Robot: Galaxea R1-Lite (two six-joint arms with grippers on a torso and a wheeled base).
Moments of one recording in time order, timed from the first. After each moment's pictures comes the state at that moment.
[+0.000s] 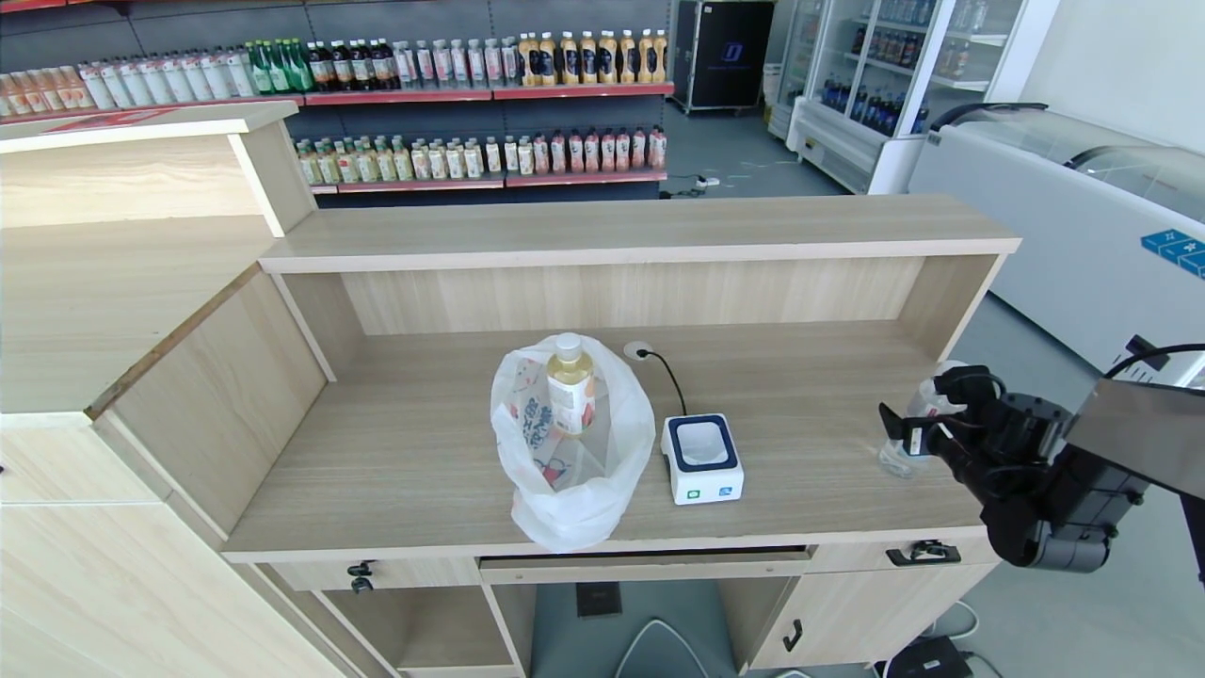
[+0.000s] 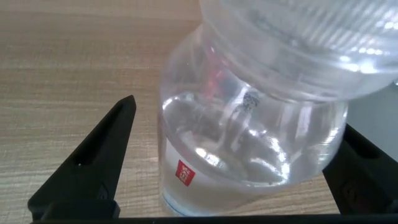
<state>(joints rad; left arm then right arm) 0.00 0.00 0.00 0.00 0.00 0.00 -0.16 2.49 -0.96 -1.46 0.03 -0.21</state>
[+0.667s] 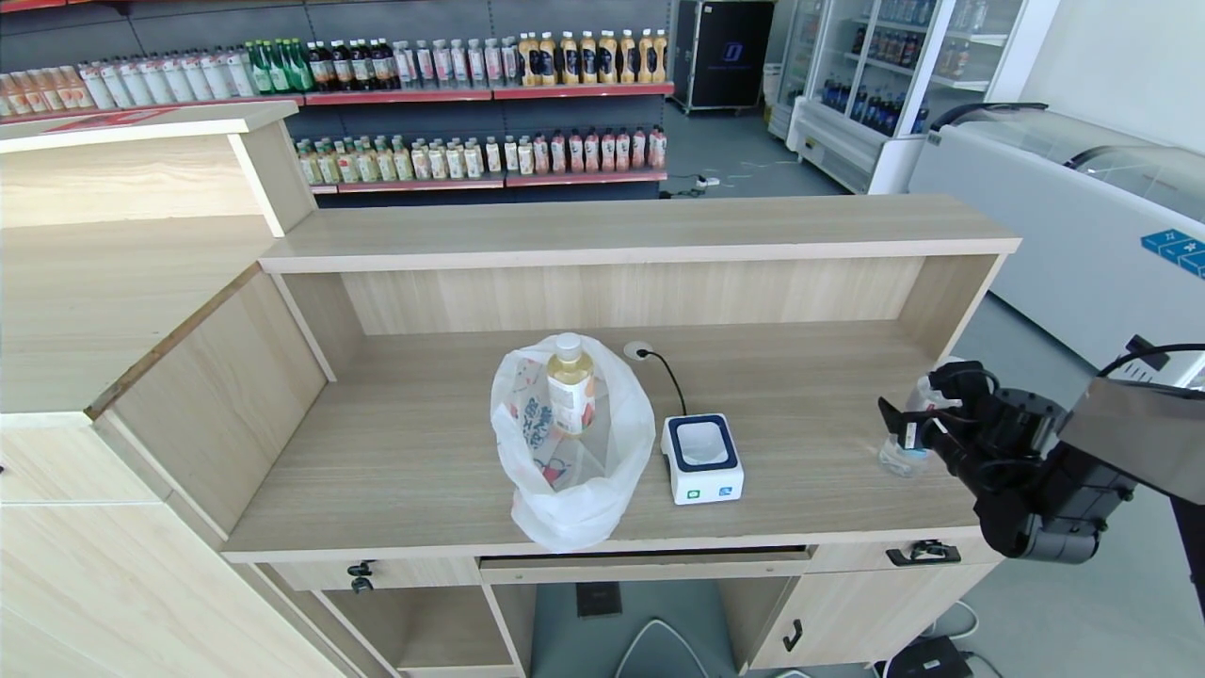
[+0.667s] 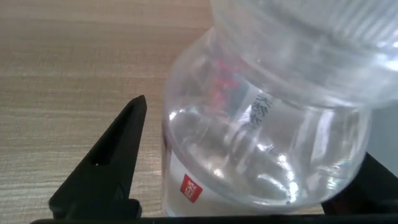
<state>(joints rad) 0.00 0.00 0.00 0.00 0.00 0.00 -0.16 2.52 -1.02 -1.44 0.05 -0.21</state>
